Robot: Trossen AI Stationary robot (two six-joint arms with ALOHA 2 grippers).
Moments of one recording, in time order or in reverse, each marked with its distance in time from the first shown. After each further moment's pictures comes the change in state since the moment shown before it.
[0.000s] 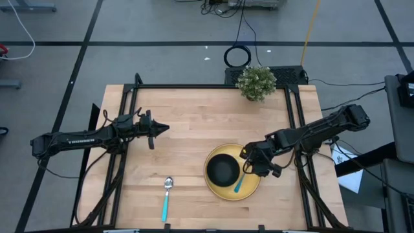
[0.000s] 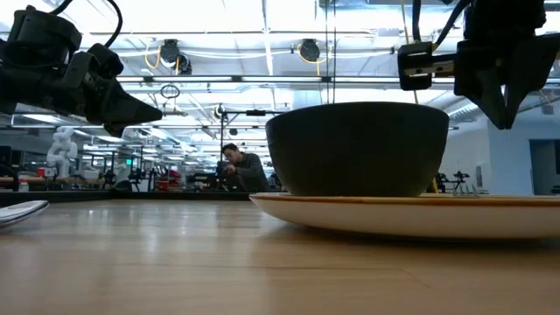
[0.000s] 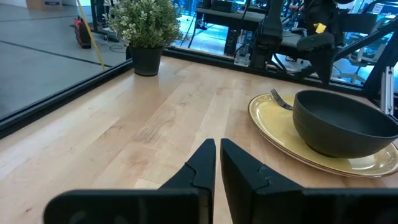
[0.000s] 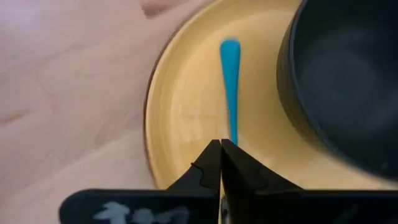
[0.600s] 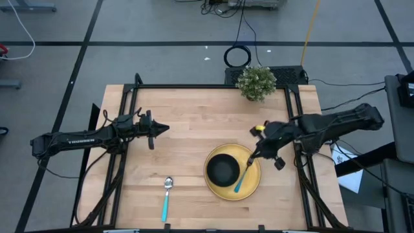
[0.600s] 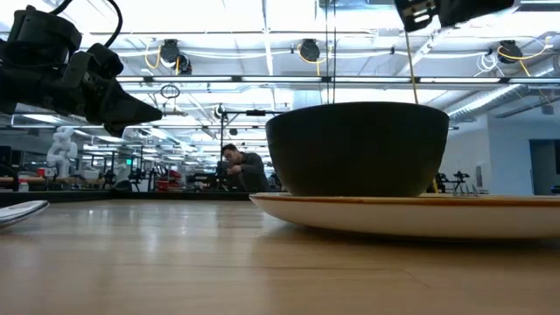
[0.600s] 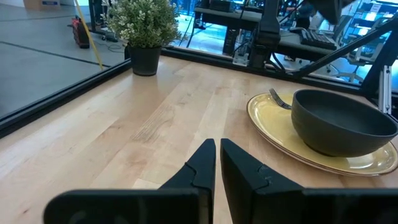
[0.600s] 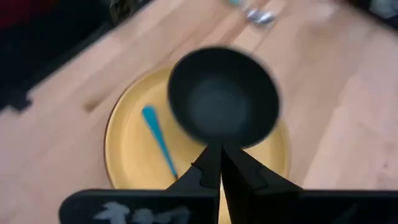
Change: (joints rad) left arm 0.000 0.000 0.000 0.000 0.007 0.003; right arm -0.074 -0.293 0.101 -0.040 0.113 0.338
